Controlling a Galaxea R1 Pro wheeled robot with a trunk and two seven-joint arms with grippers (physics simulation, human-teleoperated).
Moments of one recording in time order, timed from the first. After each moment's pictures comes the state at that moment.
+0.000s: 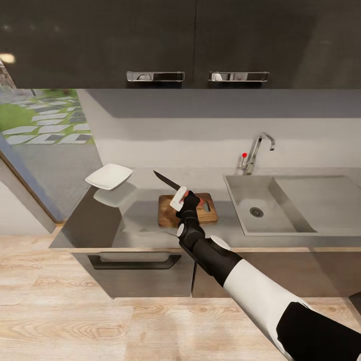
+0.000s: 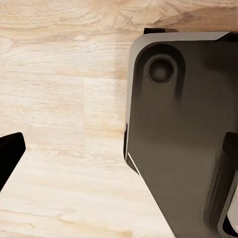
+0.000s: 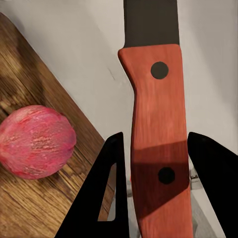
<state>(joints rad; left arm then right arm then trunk) -0.22 -0.01 -0.35 0.07 0.39 -0.20 0.13 -0.97 0.17 0.77 -0.87 0.49 0.62 -0.26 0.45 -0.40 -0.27</state>
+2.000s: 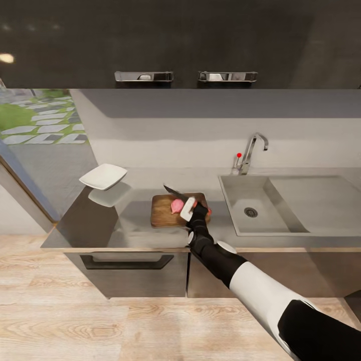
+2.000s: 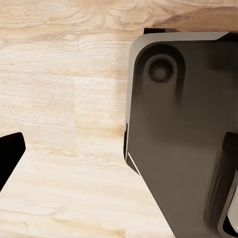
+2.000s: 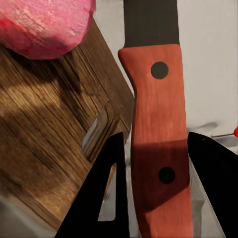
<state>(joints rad) -0.22 -0.01 -0.35 0.07 0.39 -0.20 0.13 -0.96 0.14 0.78 -0.71 0.48 0.54 -0.25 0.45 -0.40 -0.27</state>
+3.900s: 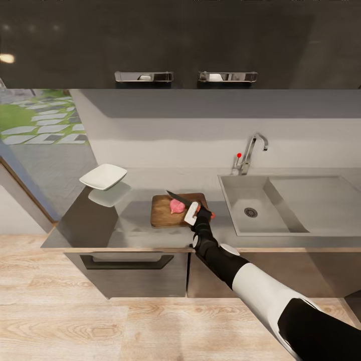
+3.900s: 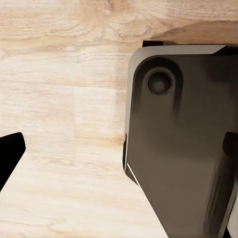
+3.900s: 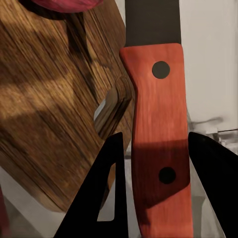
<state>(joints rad) -0.22 0.00 -0.35 0.06 0.39 -0.23 0.13 -0.96 0.12 0.77 -0.62 0.51 0.48 -0.25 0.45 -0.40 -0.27</state>
